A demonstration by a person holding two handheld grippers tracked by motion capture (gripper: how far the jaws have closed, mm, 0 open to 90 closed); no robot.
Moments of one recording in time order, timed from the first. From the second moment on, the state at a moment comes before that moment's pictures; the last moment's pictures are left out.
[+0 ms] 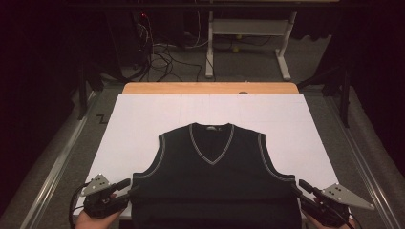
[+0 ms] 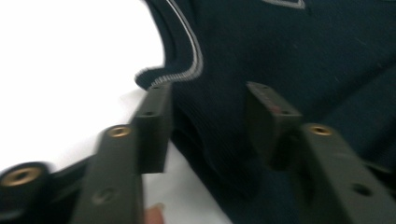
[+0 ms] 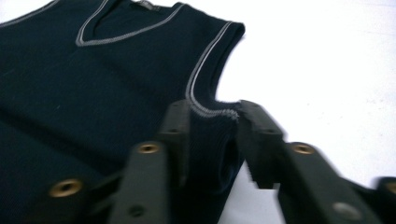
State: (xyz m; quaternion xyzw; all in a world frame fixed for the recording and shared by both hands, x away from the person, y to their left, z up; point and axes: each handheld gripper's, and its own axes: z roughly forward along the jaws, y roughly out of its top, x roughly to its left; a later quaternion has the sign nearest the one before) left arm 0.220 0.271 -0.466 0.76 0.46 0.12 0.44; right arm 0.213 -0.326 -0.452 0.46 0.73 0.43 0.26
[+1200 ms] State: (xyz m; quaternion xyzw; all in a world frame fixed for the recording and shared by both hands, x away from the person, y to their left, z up) left arm 0.372 0.226 -0.413 0.73 0.46 0.17 0.47; right arm 0.352 -0.270 -0.410 0.43 0.74 0.44 0.28
